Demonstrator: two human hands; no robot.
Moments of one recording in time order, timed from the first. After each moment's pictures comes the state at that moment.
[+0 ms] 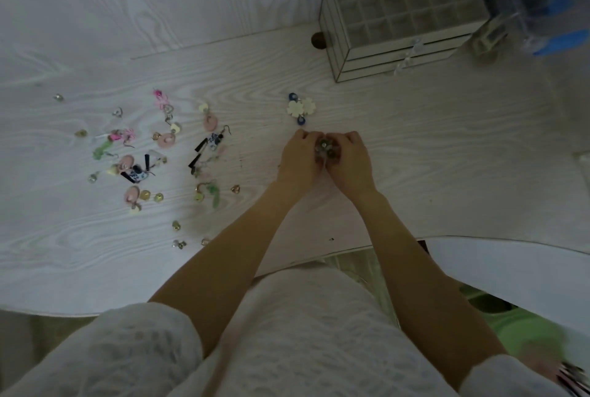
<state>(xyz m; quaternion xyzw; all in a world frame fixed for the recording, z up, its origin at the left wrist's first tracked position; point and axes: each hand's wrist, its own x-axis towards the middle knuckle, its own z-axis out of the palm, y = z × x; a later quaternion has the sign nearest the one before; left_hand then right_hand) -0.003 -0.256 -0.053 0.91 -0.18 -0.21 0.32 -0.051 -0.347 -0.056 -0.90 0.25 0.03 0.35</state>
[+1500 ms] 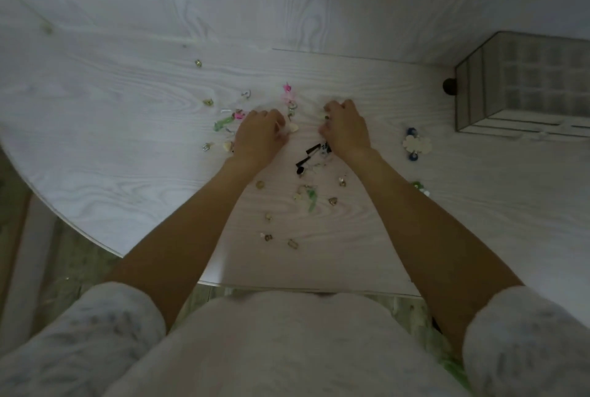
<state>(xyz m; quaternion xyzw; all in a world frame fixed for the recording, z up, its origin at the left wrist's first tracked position) 0.100 -0.019 -0.058 0.96 -0.07 -0.12 0.24 0.103 -0.190 -0.046 -0.96 0.05 0.14 0.23</state>
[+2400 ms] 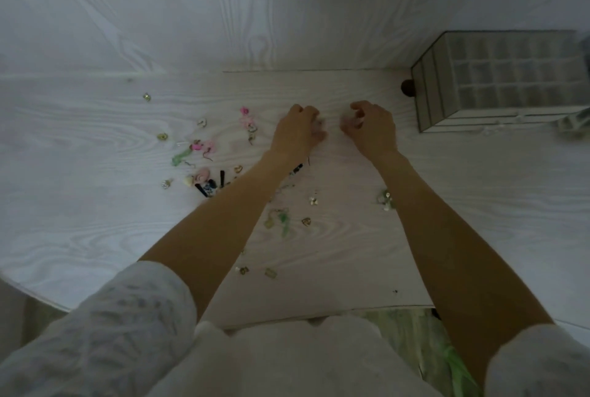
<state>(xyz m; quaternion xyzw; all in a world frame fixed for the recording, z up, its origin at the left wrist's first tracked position) 0.142 -0.140 -0.056 0.92 -0.16 -0.18 0.30 0.111 -0.288 -0.041 -0.94 0.20 0.06 0.29</state>
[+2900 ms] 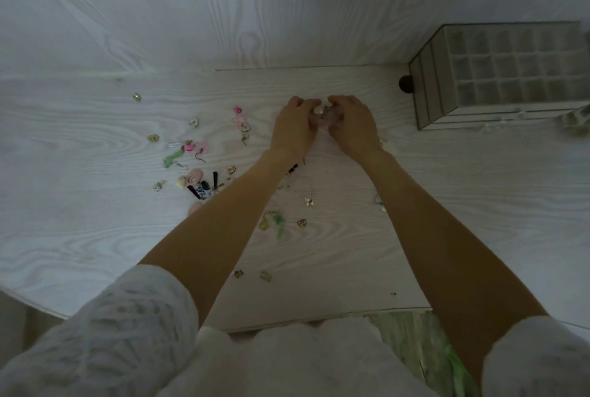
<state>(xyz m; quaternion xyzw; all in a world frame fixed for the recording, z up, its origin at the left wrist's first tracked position) 0.147 -0.155 -0.071 0.91 -0.14 -0.12 0.36 0.117 -0.276 -0.049 -0.95 0.10 0.09 0.29</state>
